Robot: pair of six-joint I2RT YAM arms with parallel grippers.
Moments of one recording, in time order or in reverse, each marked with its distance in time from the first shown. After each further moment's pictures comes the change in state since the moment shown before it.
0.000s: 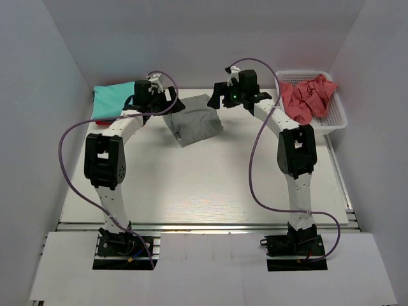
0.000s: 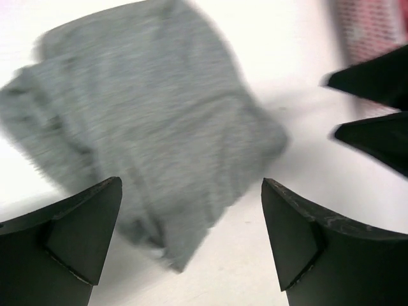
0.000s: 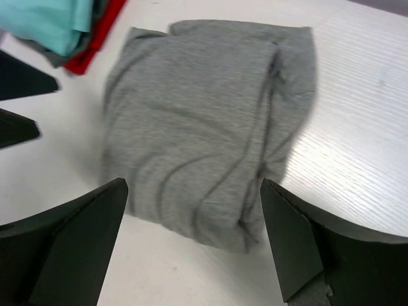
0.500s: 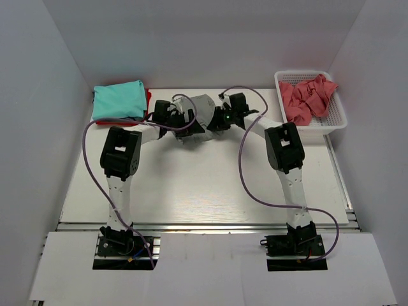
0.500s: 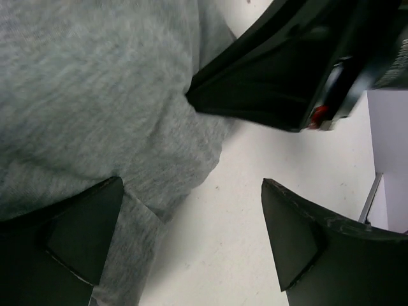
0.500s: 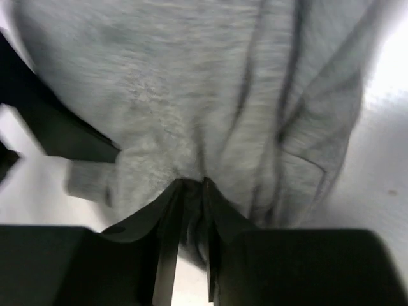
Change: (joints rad) left arm -0.106 0.191 -0.110 0.194 0.296 -0.089; right arm 0.032 0.156 -0.083 0.060 -0.117 0.154
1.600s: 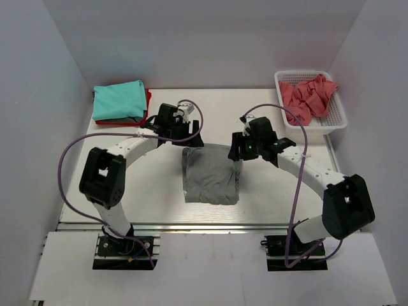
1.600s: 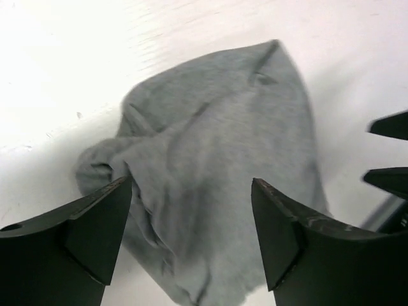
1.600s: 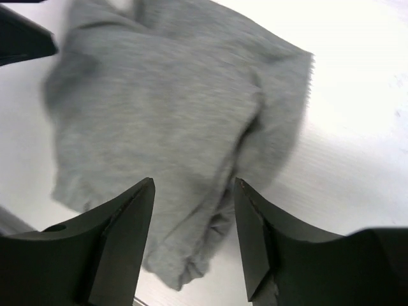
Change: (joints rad) left arm -0.153 -0.471 -0.217 -0.357 -0.279 0.165; right arm 0.125 -0.983 -0.869 -0.181 0.354 -0.031
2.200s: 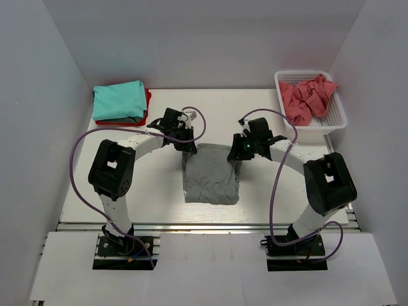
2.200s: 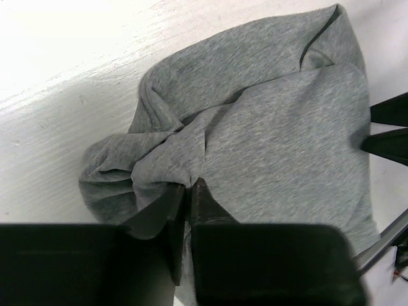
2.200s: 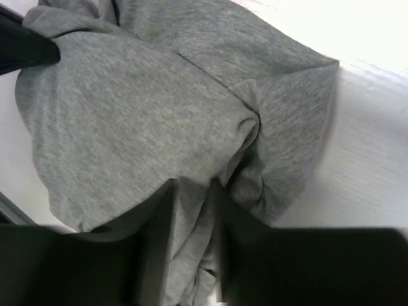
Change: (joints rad) left arm 0.002 0.163 0.042 -0.038 -0.019 0.026; right arm -0.097 0.235 0.006 0.118 -0.164 0.036
